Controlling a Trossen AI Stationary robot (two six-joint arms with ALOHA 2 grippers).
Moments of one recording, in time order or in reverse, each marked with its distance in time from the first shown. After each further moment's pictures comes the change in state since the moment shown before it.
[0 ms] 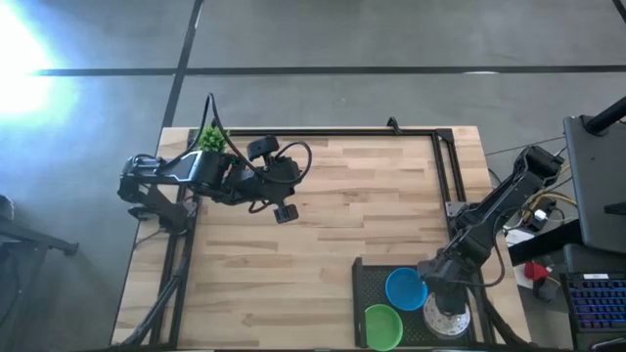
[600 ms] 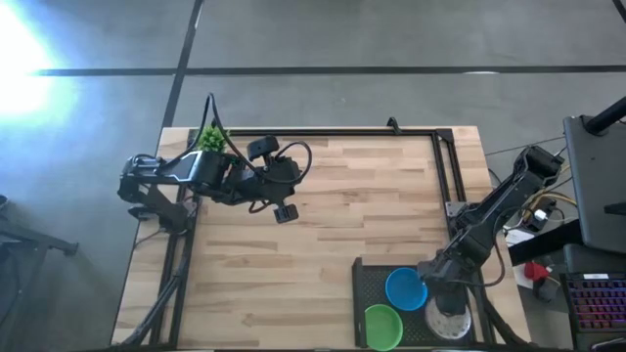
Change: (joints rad) left arm -0.001 0.000 0.000 0.000 0.000 0.000; right arm 0.000 -0.001 0.001 0.010 -0.006 -0.004
